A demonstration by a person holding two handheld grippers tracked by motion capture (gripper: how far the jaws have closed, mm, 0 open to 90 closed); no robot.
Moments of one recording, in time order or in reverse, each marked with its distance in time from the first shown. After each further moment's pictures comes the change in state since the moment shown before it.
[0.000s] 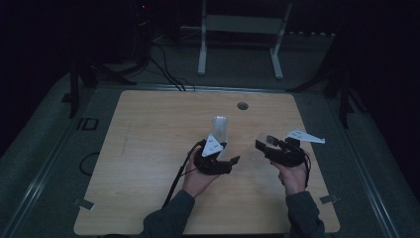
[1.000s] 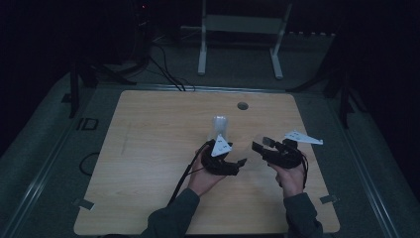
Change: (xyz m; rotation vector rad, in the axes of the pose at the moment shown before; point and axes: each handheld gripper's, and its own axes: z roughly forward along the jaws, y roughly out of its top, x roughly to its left) left arm -0.009 0.006 0.017 0.025 -0.020 0.046; right arm 0.009 -0.001 0.001 -0.003 0.053 0.011
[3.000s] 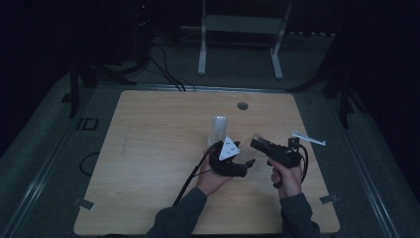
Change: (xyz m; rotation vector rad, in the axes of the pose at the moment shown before) left arm -0.014 0.004 0.016 -0.066 -0.007 0.042; right arm -0.014 -0.006 0.003 -0.078 0.259 0.298
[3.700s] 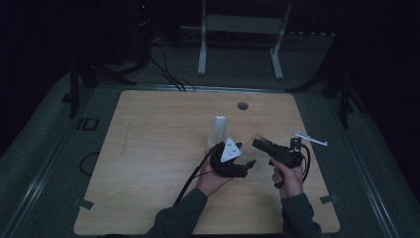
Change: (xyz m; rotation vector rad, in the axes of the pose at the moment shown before) left arm -0.004 0.001 -0.001 0.002 -0.004 0.032; right arm -0.004 0.001 -0.004 -0.011 0.015 0.030
